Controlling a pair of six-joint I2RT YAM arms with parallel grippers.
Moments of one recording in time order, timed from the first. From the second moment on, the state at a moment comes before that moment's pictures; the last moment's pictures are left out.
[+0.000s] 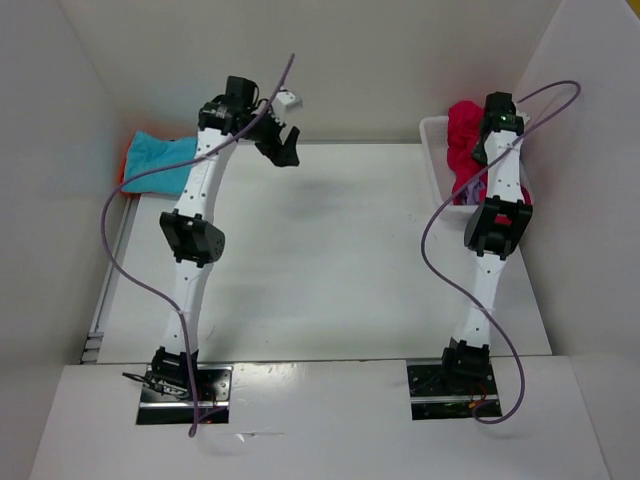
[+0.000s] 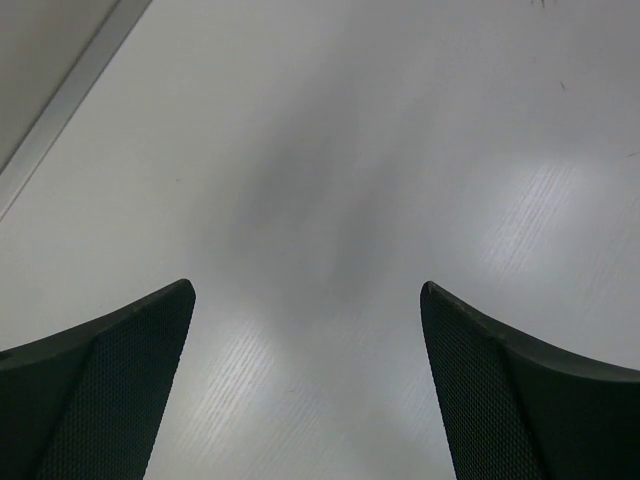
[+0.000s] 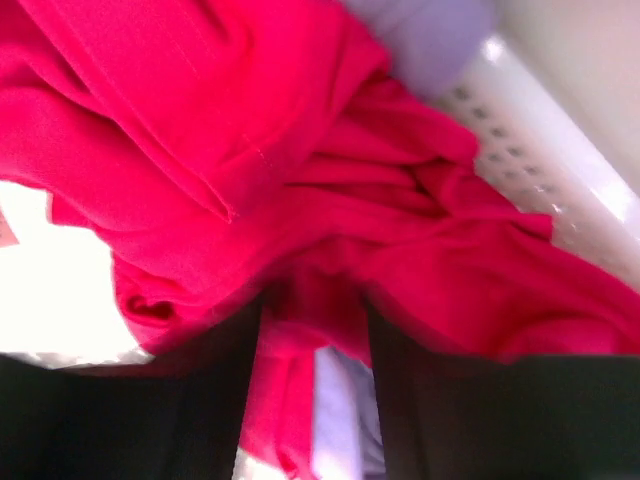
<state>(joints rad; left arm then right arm) -0.18 2.52 2.91 -1.20 0.64 0.46 -0.22 2.53 2.66 -1.07 0.37 0.46</state>
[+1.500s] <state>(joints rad) -0.29 2.16 2.36 -1.09 0.56 0.43 0.00 1.85 2.54 -1.12 0.46 0.42</state>
